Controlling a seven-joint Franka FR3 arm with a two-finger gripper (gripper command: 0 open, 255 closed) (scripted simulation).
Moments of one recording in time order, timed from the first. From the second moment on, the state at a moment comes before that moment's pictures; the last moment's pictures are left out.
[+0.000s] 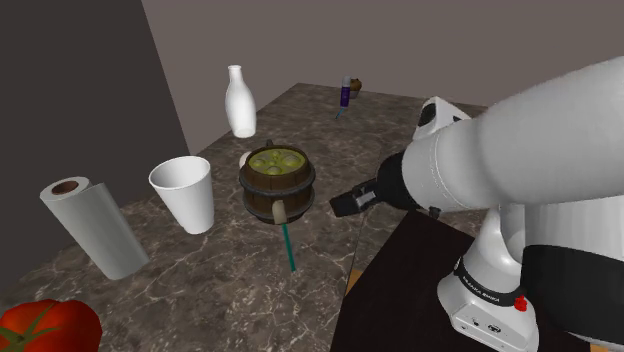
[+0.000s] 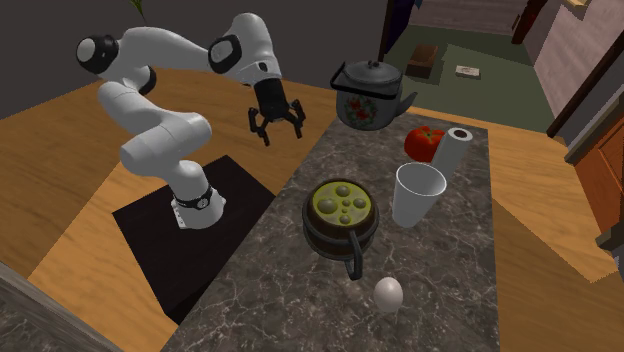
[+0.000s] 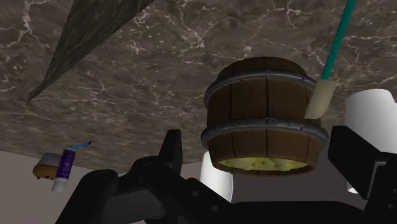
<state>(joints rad) 0.15 -1.33 0.86 -2.79 0.22 2.10 0.87</state>
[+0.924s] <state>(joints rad) -0.14 -1.39 1.44 -2.61 0.28 2.33 1.28</state>
